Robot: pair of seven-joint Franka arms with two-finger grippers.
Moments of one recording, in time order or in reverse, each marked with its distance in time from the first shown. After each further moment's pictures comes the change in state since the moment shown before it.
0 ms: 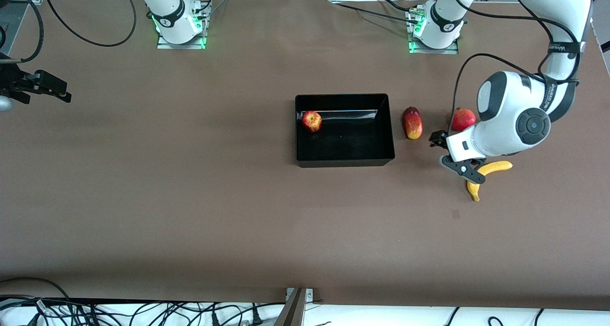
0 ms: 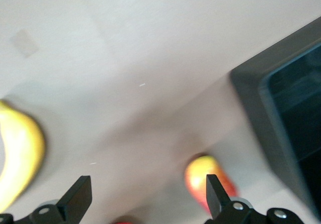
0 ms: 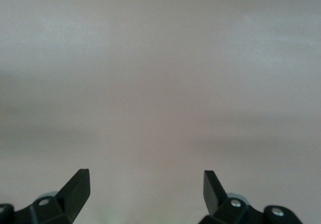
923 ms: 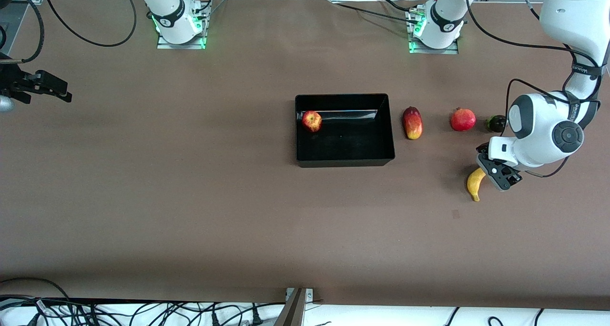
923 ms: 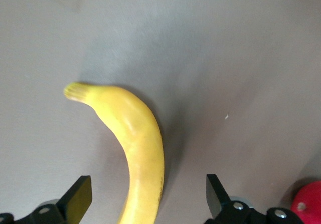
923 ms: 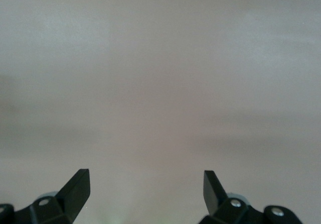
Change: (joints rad) left arm 0.181 0.139 0.066 -0.097 0.096 0.348 0.687; right arm 0.000 0.002 0.000 0.000 0.000 -0.005 0.000
